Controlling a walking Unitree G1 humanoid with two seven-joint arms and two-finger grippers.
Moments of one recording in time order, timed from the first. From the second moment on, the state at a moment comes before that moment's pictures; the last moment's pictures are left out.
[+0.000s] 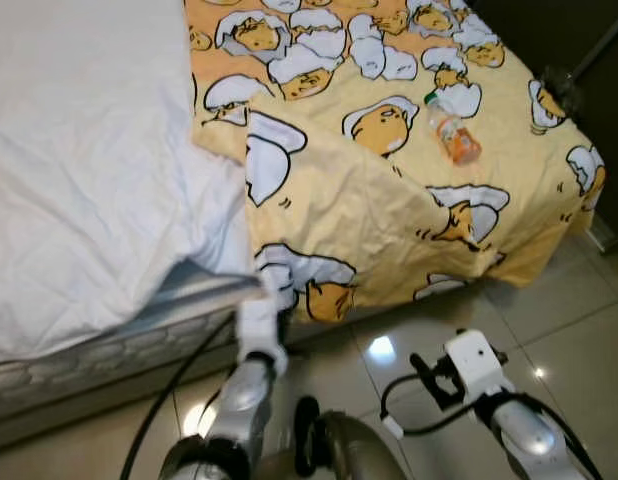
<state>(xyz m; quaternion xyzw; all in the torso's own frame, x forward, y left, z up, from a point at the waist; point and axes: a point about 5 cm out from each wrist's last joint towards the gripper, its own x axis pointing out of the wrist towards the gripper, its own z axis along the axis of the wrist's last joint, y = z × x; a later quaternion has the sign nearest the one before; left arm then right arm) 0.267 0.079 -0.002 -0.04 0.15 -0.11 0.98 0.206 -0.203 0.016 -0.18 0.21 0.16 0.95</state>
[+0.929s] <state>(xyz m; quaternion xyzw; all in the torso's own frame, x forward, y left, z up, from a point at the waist) 0.208 0.128 0.021 0.09 0.09 -0.08 0.99 0.206 -0.199 0.011 -0.18 0.21 0.17 0.95</state>
